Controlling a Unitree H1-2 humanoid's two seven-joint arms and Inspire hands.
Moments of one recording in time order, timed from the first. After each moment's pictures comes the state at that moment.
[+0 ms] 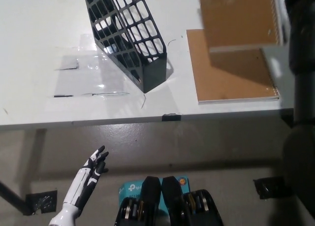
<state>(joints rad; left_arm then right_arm) -0.08 0.17 -0.06 0.28 0.13 -0.26 -0.08 -1.22 -0.11 -0.45 0.78 0.39 0.24 -0.02</state>
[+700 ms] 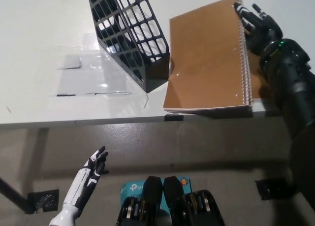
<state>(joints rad) -0.08 0.17 -0.06 0.28 0.14 -0.27 -0.08 -1.22 -0.17 -0.49 1.29 0.40 0.10 -0.04</state>
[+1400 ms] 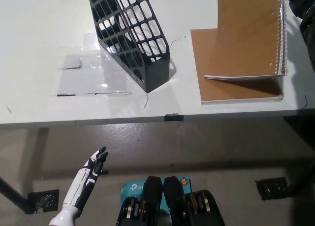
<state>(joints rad) -0.08 0.17 -0.06 0.28 0.14 -0.27 -0.08 -1.35 -0.31 -0.39 1.36 0.35 0.06 -0.05</state>
